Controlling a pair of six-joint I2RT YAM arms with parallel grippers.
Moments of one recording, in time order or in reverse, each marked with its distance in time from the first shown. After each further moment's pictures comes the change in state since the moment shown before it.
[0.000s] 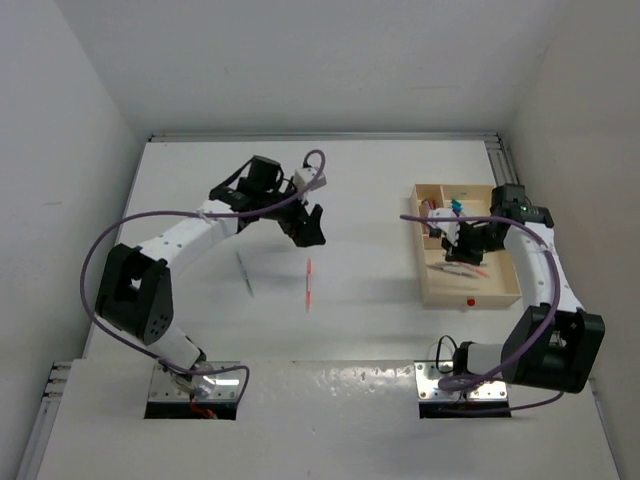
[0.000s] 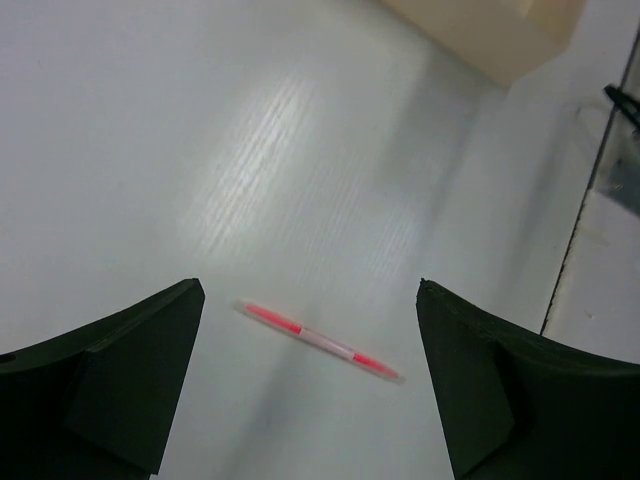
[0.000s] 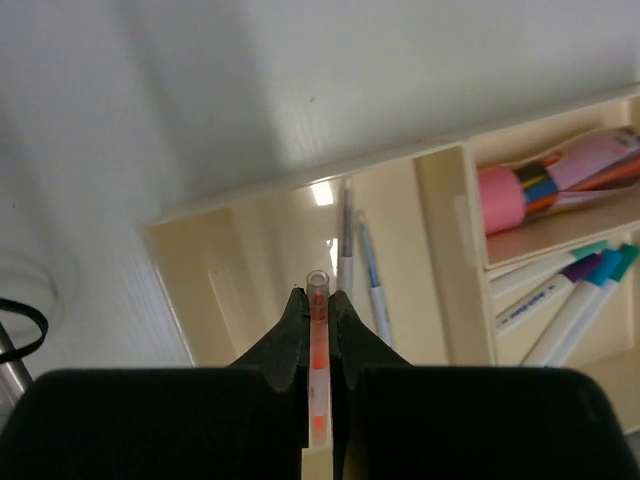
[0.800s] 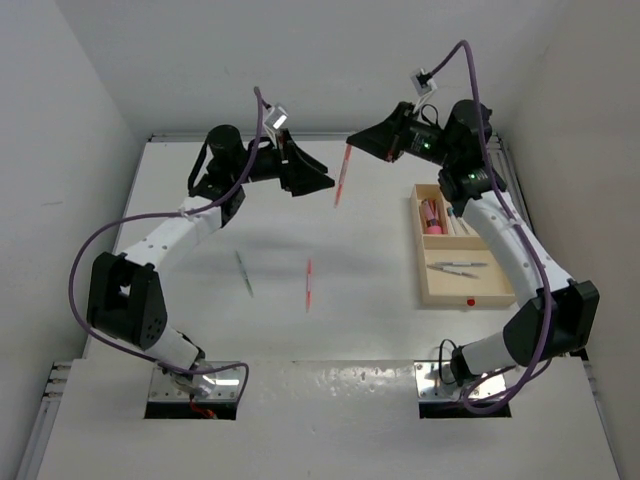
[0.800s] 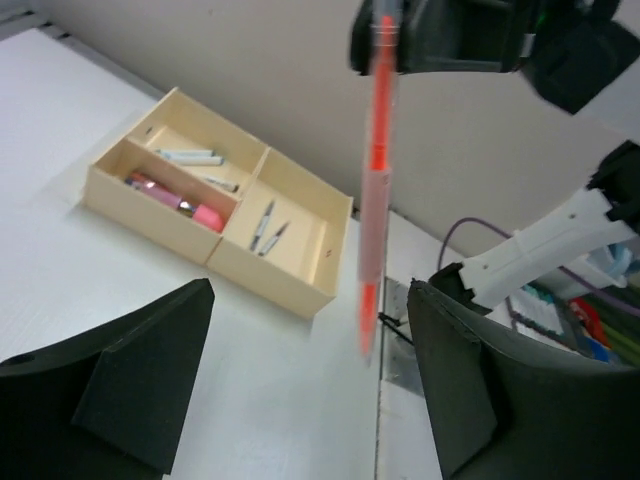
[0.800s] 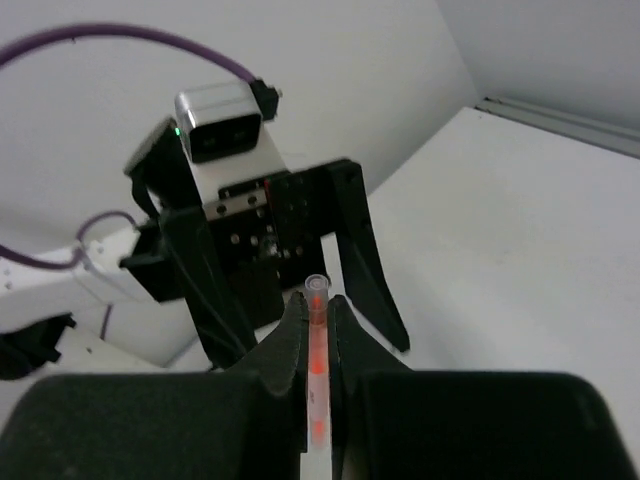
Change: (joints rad) left arm 0.071 -0.052 -0.027 0.838 0.298 -0.847; right arm 0.466 0.160 0.322 1.255 -0.160 2.104
